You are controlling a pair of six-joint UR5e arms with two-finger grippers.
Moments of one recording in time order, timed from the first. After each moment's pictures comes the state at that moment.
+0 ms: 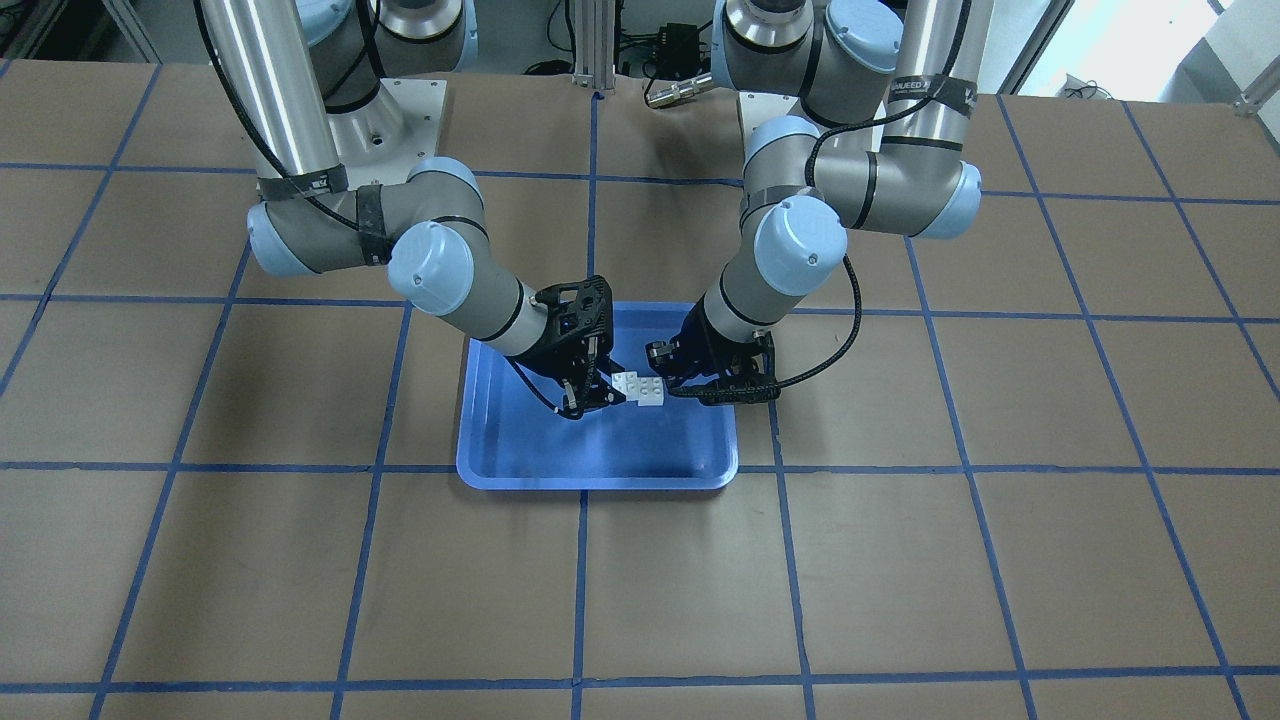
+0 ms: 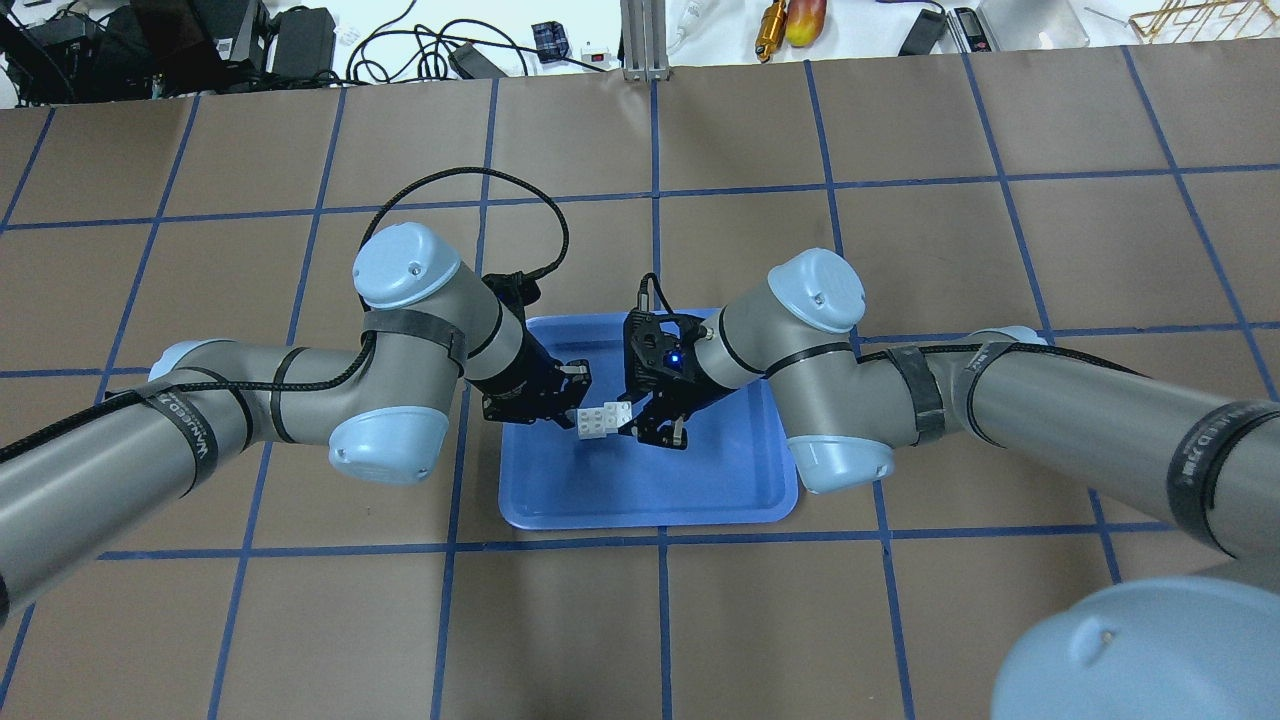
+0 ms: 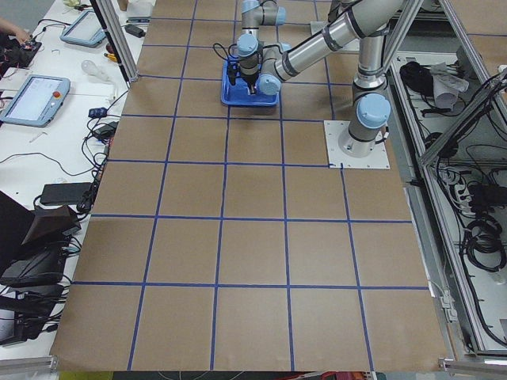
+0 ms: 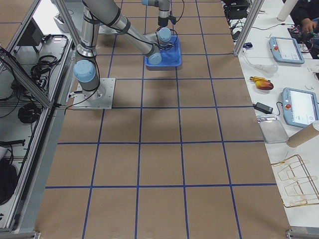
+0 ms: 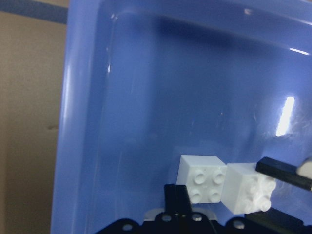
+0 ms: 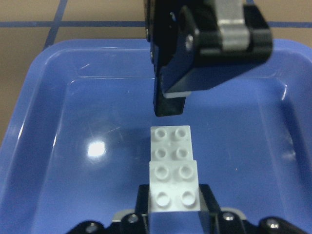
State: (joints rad) left arm -1.70 -1.84 -2.09 -0.82 1.29 -0.33; right arm 1.81 -1.14 2.08 -2.65 -0.96 -1.32
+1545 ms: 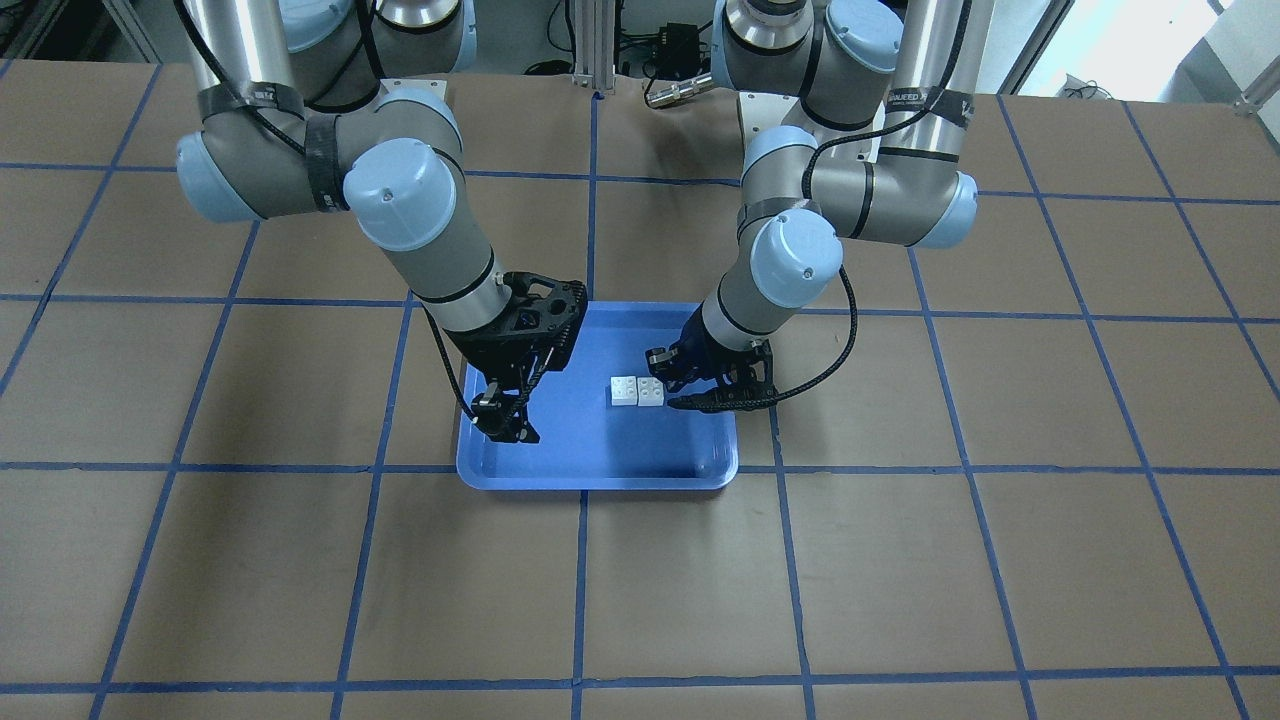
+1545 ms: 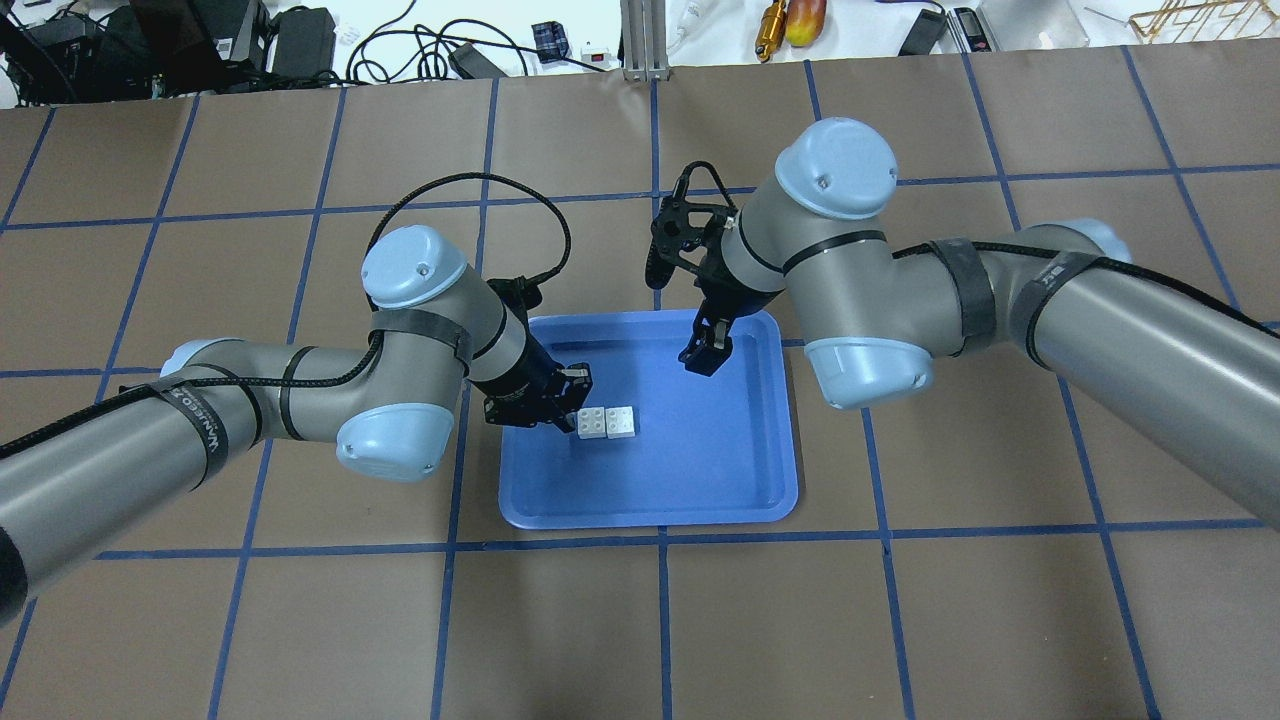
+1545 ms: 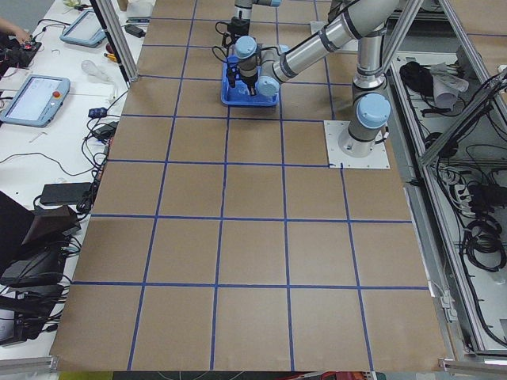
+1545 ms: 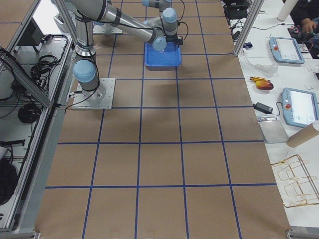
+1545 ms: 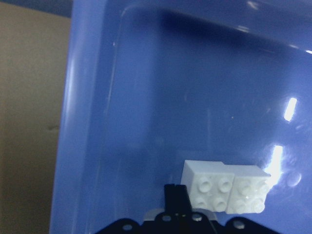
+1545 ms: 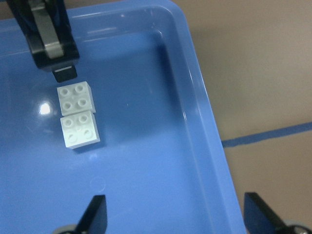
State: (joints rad) left arm -1.70 -1.87 -2.09 -0.82 1.30 -0.35; right arm 1.79 -1.31 1.87 -2.30 -1.32 -1.07
